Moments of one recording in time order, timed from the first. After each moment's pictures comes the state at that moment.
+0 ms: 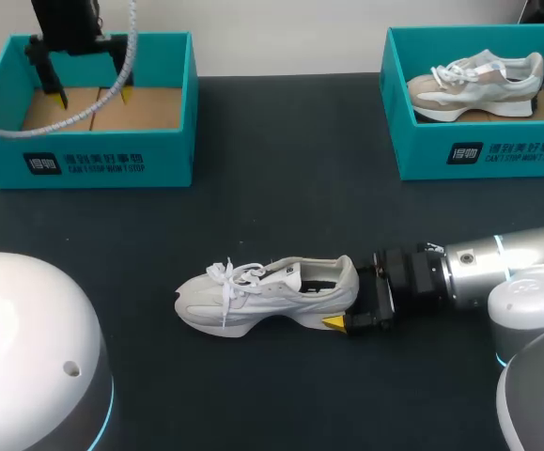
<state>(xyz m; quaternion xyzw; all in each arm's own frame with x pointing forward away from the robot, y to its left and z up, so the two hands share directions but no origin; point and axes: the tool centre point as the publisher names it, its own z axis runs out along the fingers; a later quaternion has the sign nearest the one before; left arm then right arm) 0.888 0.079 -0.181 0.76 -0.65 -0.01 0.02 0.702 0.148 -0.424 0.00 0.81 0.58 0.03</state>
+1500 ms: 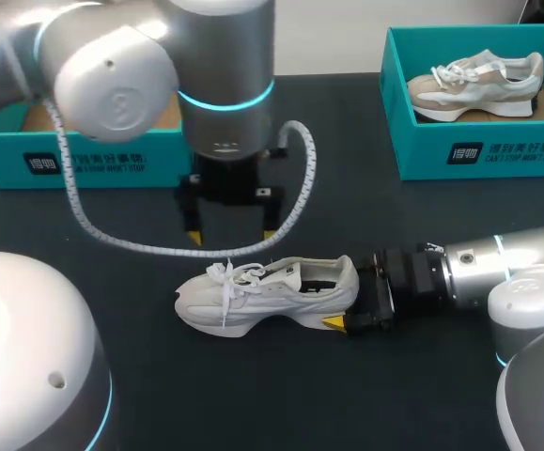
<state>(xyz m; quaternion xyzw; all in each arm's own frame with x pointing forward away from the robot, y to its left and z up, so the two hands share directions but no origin) 0.692 -0.122 -0.256 0.71 -0.70 -0.01 -0.02 0.702 0.148 -0.424 0.00 0.81 0.58 0.03</state>
